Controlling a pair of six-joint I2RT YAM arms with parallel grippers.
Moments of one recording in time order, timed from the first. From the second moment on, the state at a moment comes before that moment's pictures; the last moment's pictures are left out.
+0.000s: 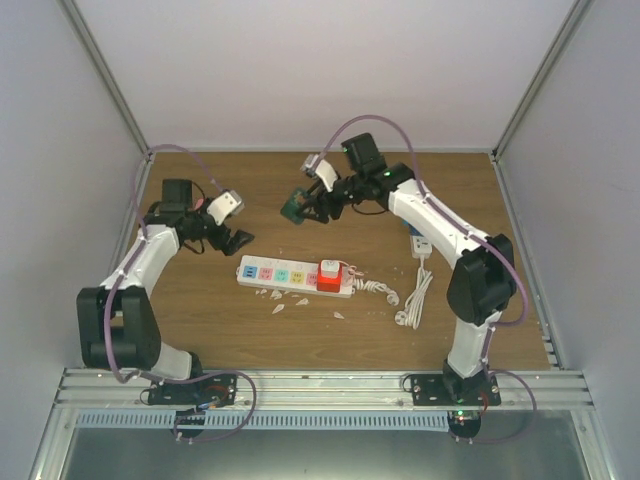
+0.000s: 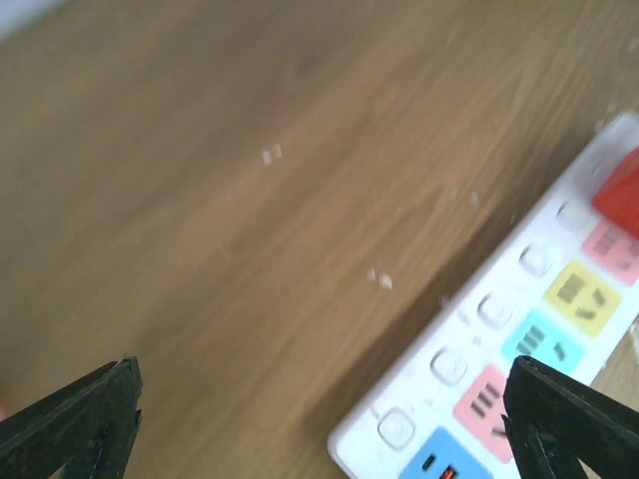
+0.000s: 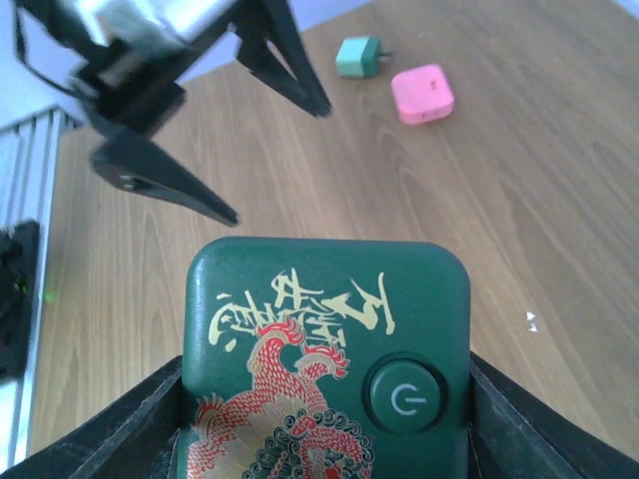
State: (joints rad) left arm 0.04 1.49 1.00 -0.52 0.63 0.71; right arm 0.57 1.88 1.72 -0.66 -0.68 -0.34
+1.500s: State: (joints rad) left arm -0.57 1.50 1.37 -0.51 0.12 0.56; right arm 0.38 1.76 1.35 -0.04 -1.14 0.48
